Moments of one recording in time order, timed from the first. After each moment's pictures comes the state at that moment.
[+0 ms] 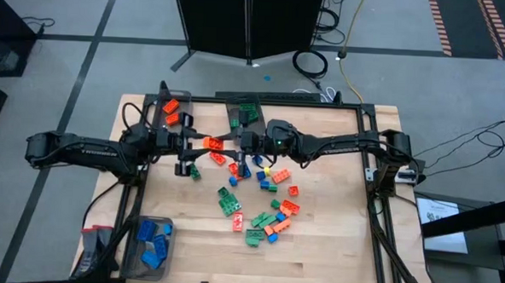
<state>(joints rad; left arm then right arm) 0.19 0.92 0.32 1.04 0.26 0.19 -0.08 1.83 1.35 0.55 -0.12 -0.23</state>
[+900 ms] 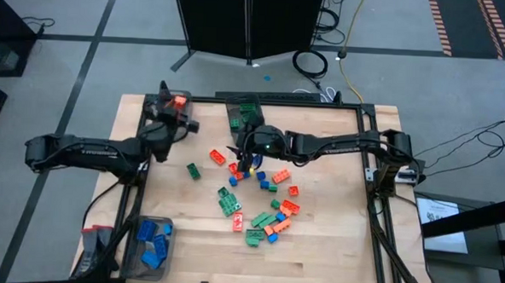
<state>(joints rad) 0.28 0.92 0.32 0.52 -1.14 0.13 -0.07 1.82 1.35 0.11 0.26 -0.22</state>
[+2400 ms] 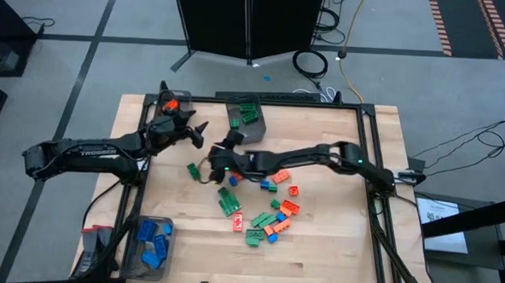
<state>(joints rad) 0.43 0.88 0.32 0.25 -0.40 -0.10 -0.01 2.32 1.84 -0.14 0.56 -0.03</state>
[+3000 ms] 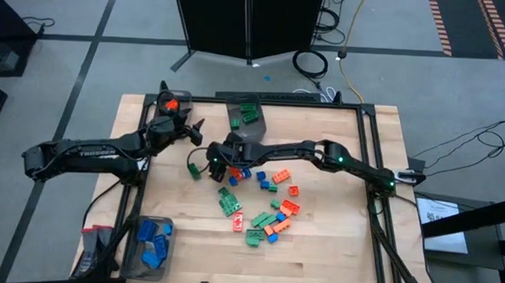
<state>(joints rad) 0.43 0.87 0.32 0.21 -0.50 -0.09 -0.09 2.50 2.07 -0.46 0.28 0.22</state>
